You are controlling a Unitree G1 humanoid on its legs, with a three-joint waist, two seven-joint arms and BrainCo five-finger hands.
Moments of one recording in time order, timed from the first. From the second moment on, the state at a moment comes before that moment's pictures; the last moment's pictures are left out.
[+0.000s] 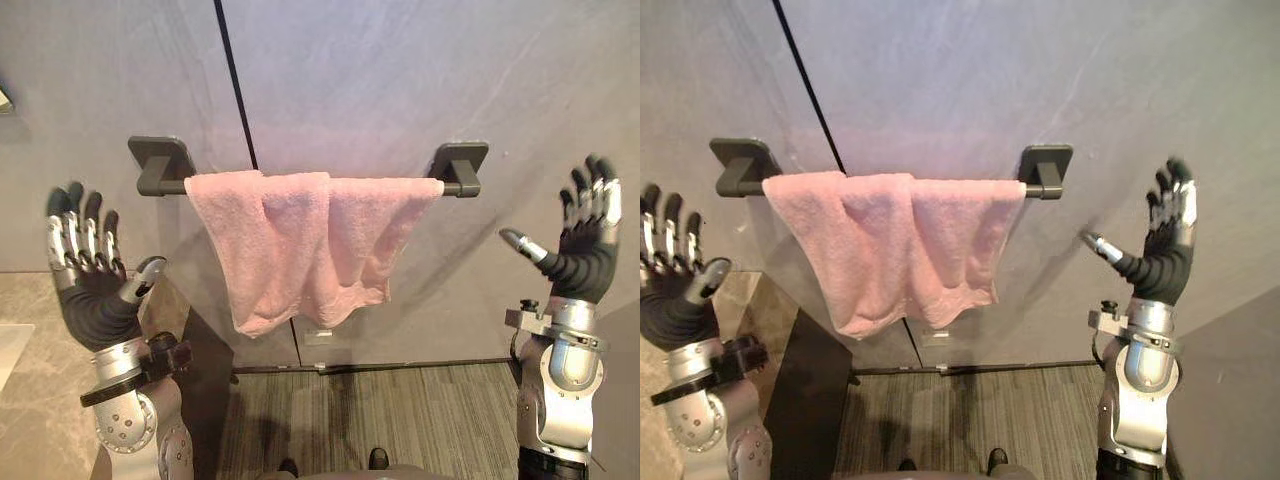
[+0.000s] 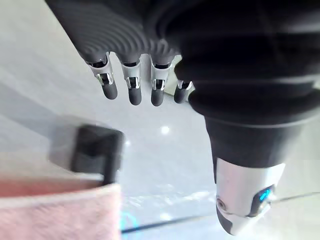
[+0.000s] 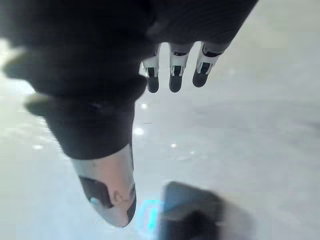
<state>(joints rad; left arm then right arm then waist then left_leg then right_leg) 0.24 0.05 0.21 -0.71 -0.26 -0.35 0.08 -0.02 -0.09 -0.24 -0.52 0.13 -0.29 -0.08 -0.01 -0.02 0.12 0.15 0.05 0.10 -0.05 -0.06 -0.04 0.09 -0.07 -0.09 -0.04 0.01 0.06</state>
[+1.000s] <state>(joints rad) 0.11 0.38 -0.39 -0.40 -0.54 -0.28 -0.24 -0.17 -0.45 0.47 -0.25 0.62 -0.21 0.29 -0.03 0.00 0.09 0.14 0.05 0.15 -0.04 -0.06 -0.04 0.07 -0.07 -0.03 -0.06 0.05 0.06</state>
